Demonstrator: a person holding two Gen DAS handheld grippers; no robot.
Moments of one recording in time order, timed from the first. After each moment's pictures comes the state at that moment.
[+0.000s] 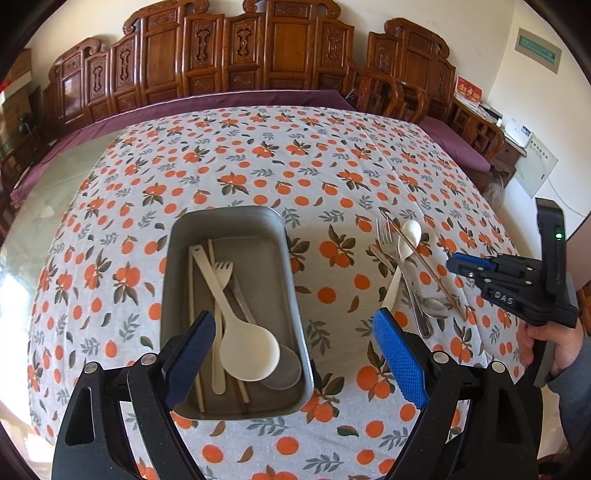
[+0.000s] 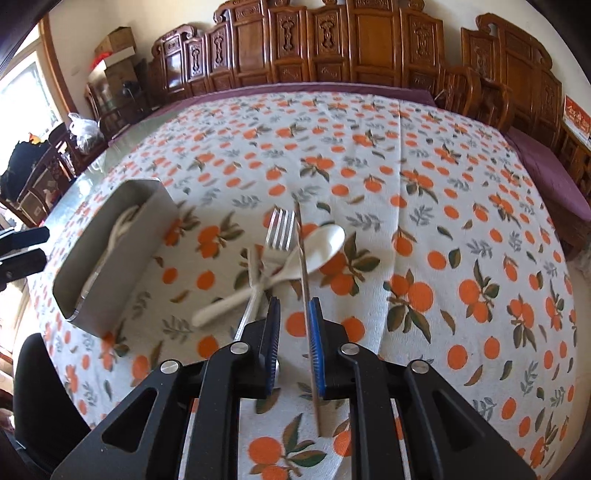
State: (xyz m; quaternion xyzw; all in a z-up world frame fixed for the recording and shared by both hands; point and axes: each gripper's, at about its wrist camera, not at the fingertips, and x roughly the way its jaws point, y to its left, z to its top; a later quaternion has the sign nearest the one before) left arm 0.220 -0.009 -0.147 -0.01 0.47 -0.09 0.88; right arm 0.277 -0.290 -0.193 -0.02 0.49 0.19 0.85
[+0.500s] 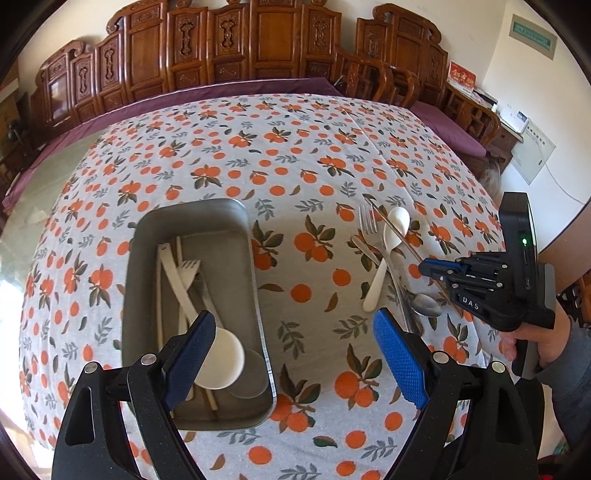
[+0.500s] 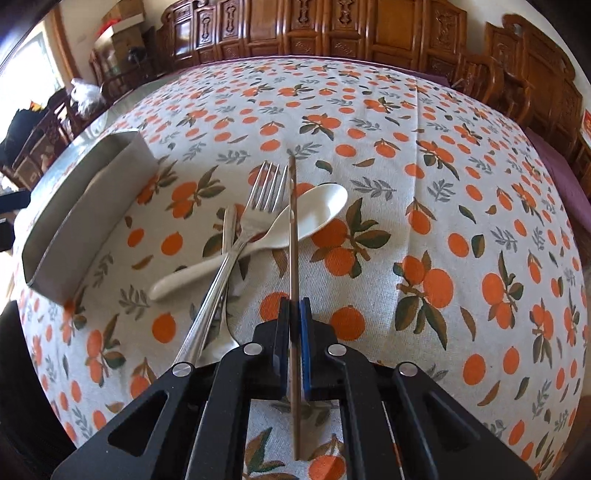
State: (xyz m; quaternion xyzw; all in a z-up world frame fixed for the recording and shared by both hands) left arm 0.230 -0.041 -0.161 0.01 0.49 -0.11 0.87; right arm 0.286 -0.284 -0.228 -0.07 0.51 0.21 0.83
